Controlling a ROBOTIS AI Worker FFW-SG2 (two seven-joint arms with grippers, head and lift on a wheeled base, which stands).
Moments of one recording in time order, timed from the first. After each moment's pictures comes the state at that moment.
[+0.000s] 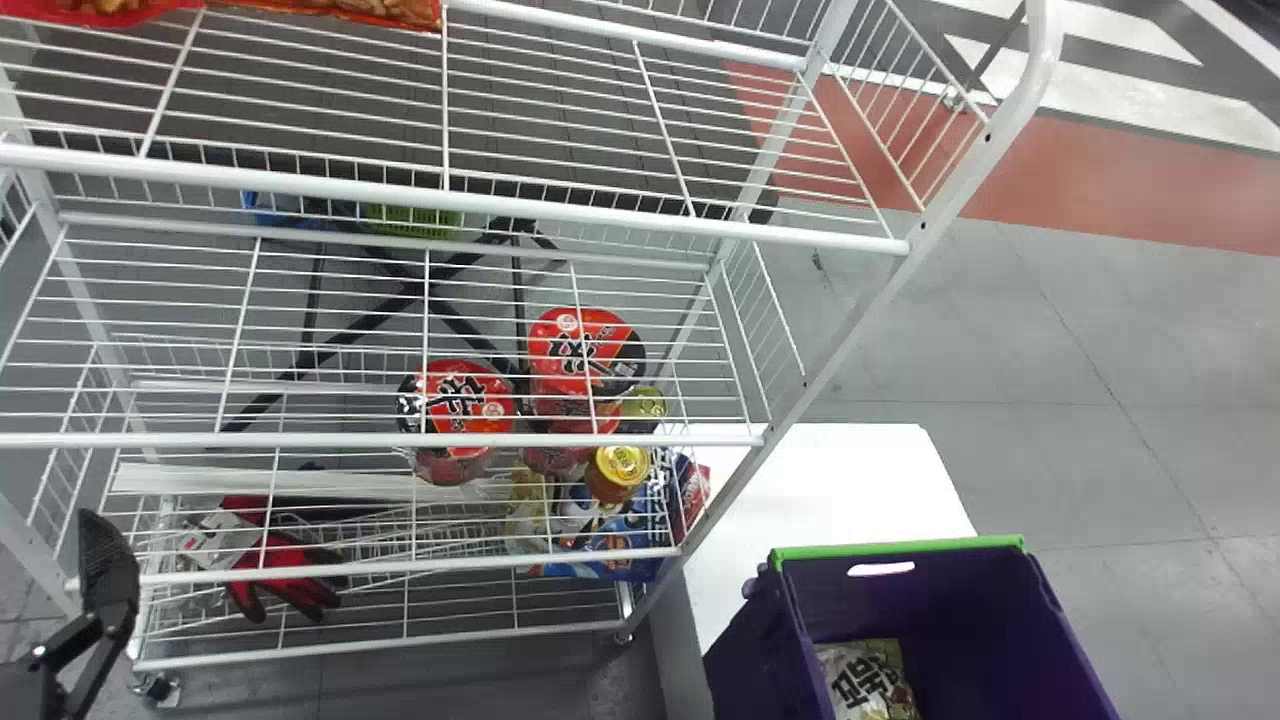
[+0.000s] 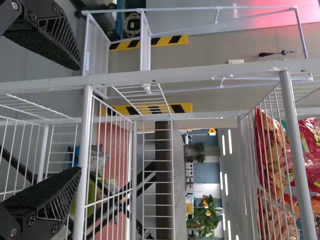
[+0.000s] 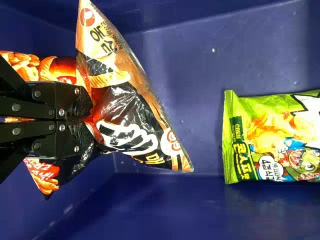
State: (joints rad) left arm 0.55 0.17 -0.20 -1.65 0.01 -0.41 0.44; right arm 0.45 -0.36 -0.40 -1.33 0.42 1.10 0.68
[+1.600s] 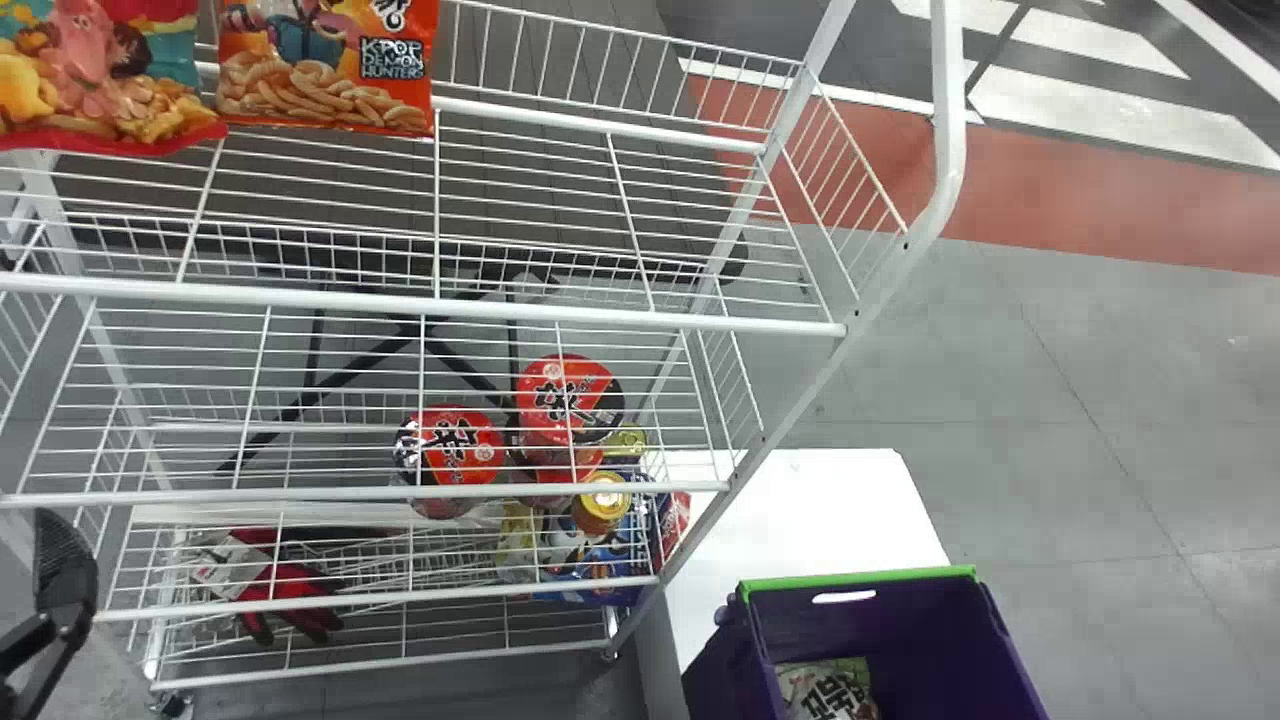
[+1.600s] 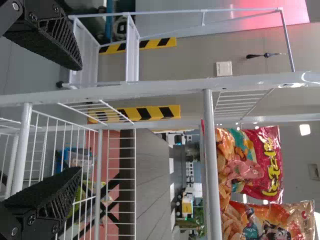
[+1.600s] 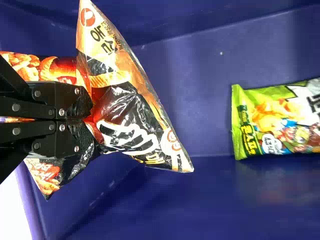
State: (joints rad) left arm 0.58 0.19 -0.15 -1.69 0.04 -0.39 0.40; right arm 0.49 -0.34 -0.46 -1.37 0.41 1.10 0.68
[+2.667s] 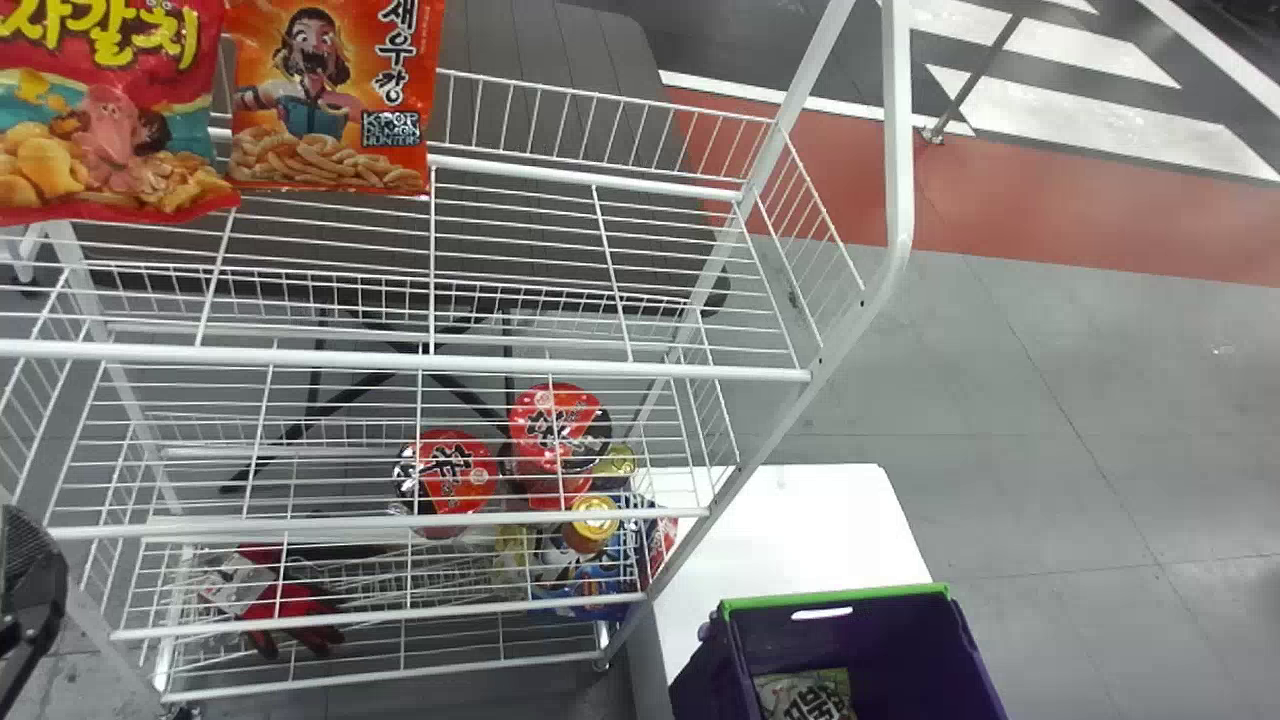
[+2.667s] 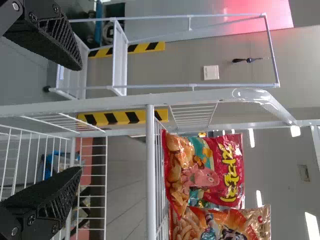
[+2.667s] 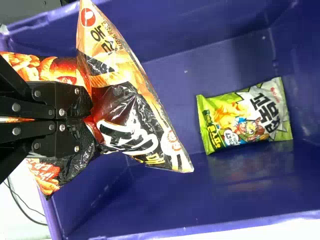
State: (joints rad) left arm 0.60 0.22 -0.14 -1.72 0.05 -0.39 0.40; right arm 0.52 -0.29 -0.59 -1.48 0.34 1.09 0.73
